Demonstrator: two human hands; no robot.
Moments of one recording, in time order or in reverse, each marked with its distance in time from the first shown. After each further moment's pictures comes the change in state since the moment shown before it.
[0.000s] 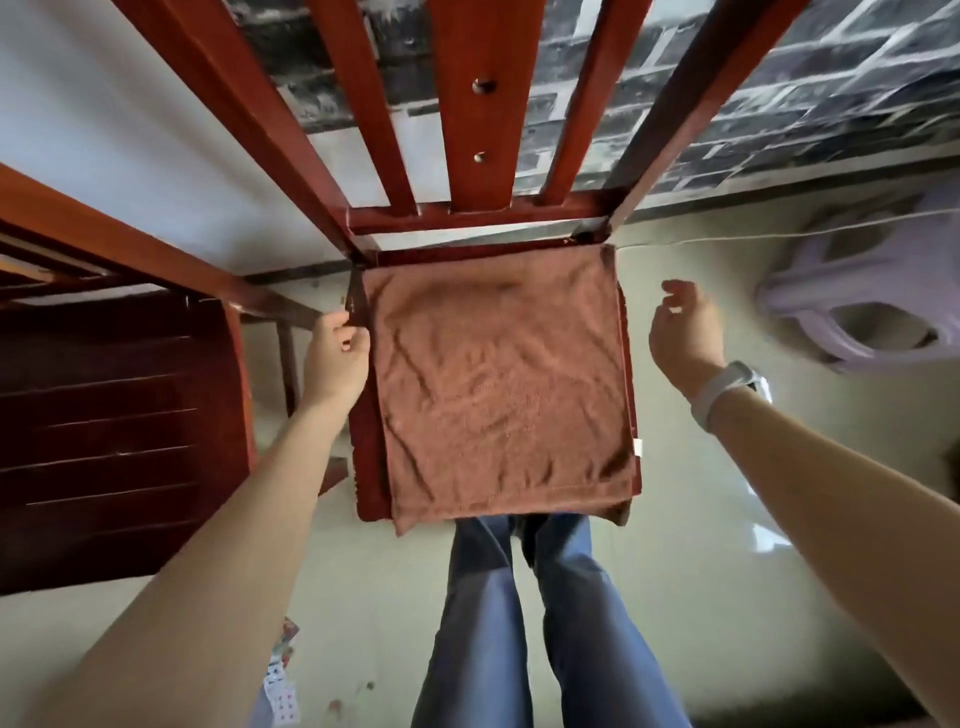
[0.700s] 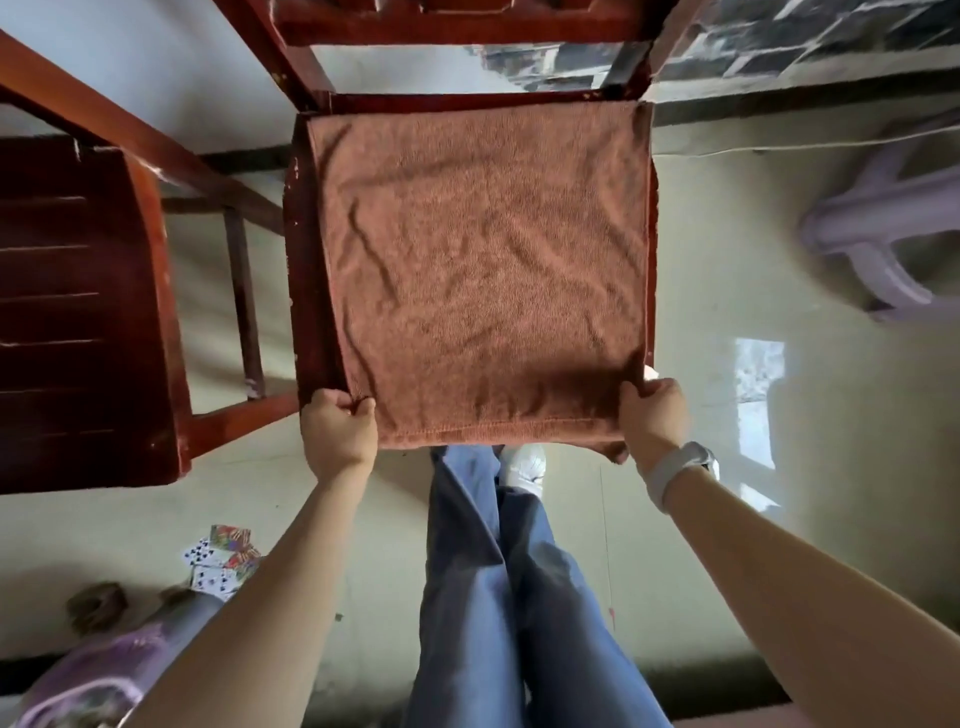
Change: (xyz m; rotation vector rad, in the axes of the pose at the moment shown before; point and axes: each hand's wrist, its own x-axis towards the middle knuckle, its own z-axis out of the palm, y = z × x) left_hand -0.077 -0.158 0.091 0.234 0.230 -0.251; right_hand -0.073 0.158 0.102 0.033 -0.121 0.416
